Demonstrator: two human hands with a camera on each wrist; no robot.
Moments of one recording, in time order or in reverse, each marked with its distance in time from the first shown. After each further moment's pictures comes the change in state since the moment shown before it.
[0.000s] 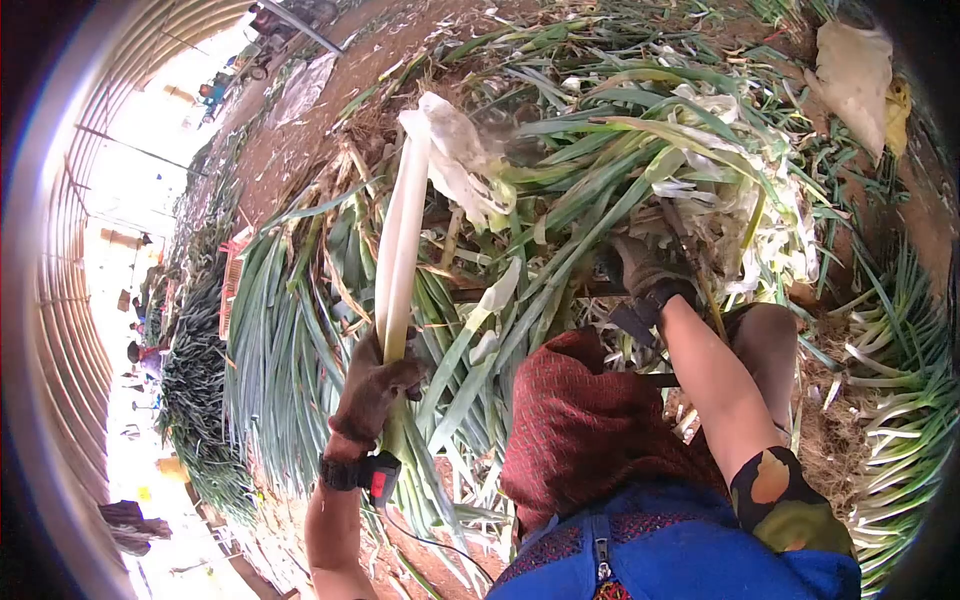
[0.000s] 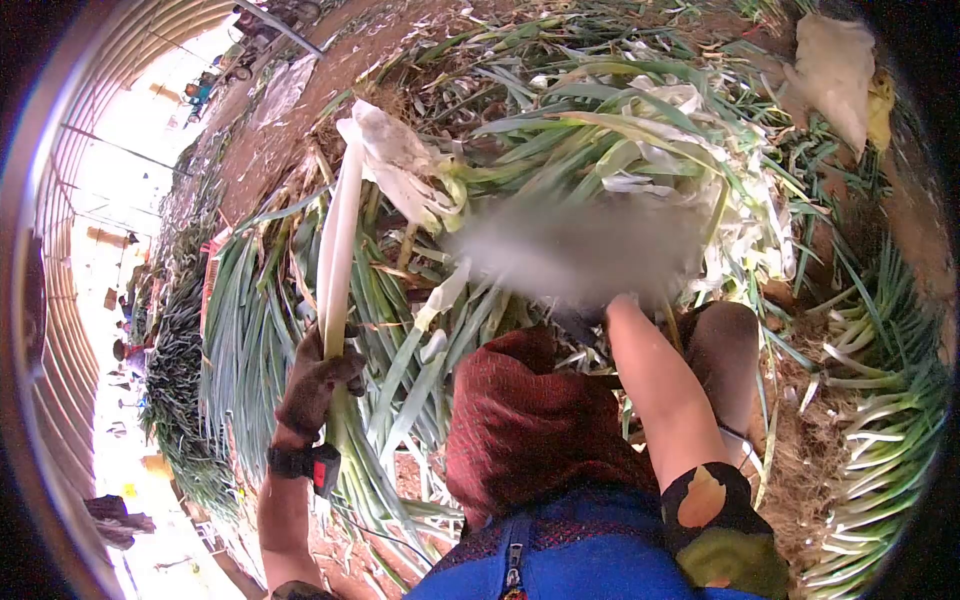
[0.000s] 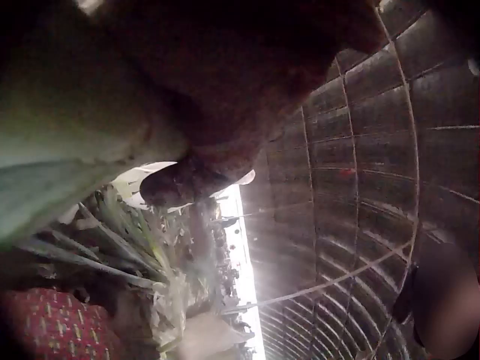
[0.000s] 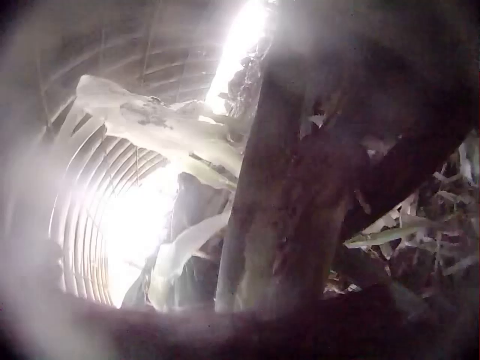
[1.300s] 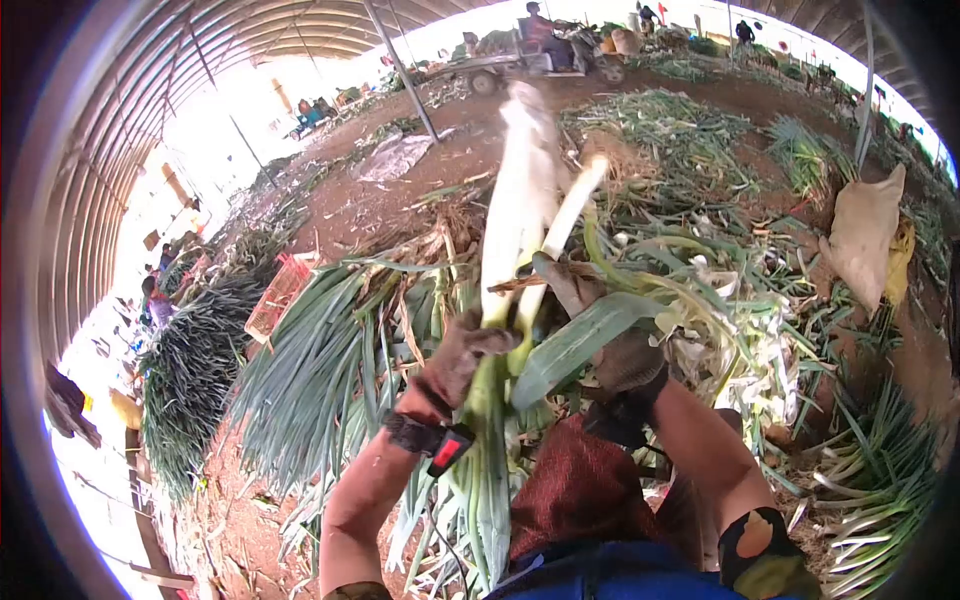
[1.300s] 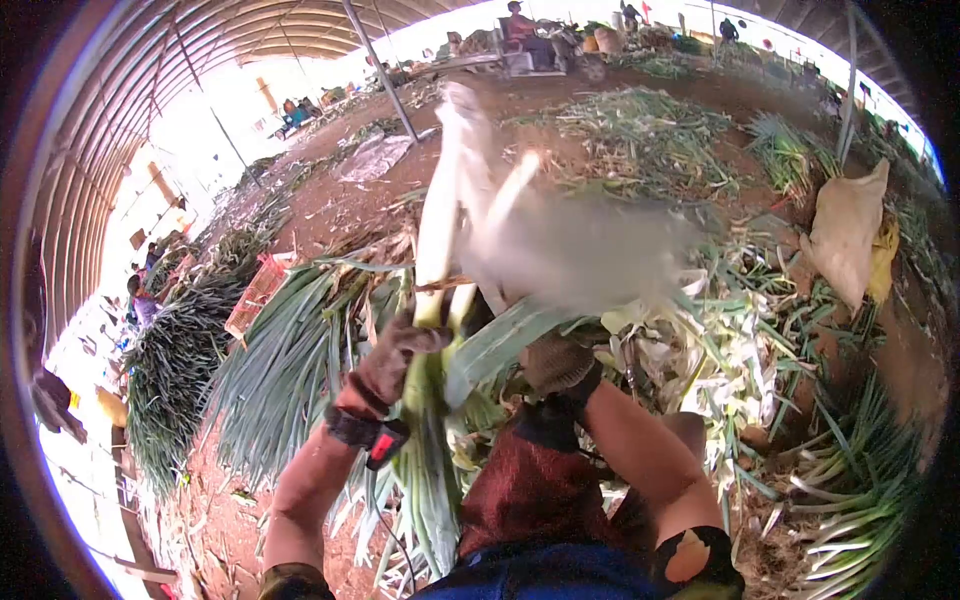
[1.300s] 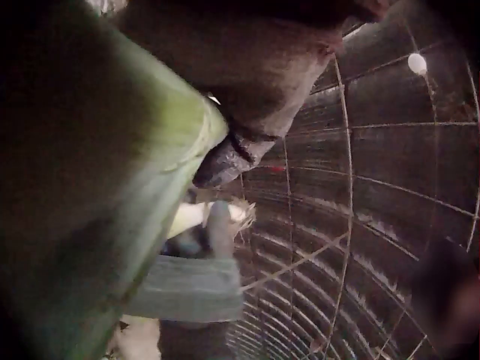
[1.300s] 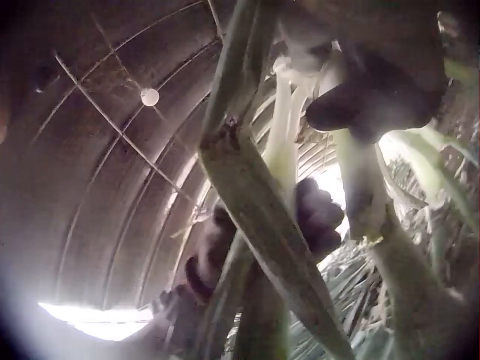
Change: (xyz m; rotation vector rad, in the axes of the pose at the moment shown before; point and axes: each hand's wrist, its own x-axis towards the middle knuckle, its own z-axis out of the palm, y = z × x) left_hand -0.018 0.072 0.031 -0.097 -0.170 0.566; right_hand -0.194 -0.350 -0.088 -0.460 -0.102 -1.184
